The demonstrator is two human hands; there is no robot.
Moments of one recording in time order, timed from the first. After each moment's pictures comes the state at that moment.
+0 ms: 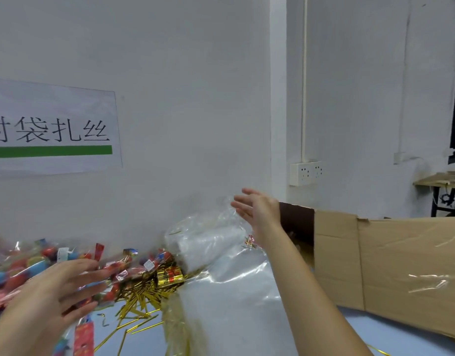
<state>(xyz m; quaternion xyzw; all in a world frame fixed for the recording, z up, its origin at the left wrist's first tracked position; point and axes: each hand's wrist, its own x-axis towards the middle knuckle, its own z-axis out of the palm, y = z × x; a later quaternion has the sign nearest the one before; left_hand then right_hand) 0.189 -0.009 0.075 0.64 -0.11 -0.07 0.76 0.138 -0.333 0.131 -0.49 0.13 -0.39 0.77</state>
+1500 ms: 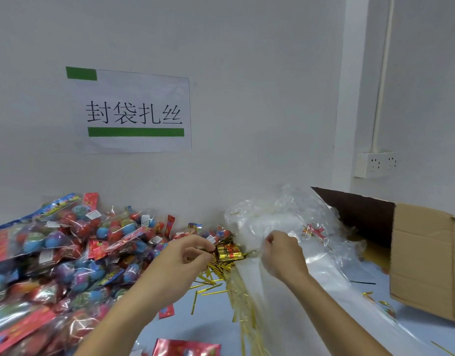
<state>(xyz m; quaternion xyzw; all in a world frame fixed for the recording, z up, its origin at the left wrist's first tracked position) 0.162 -0.015 0.078 0.83 -0.26 -0.03 0.48 0.151 -0.245 0.040 -0.89 0.26 -0.24 0.29</state>
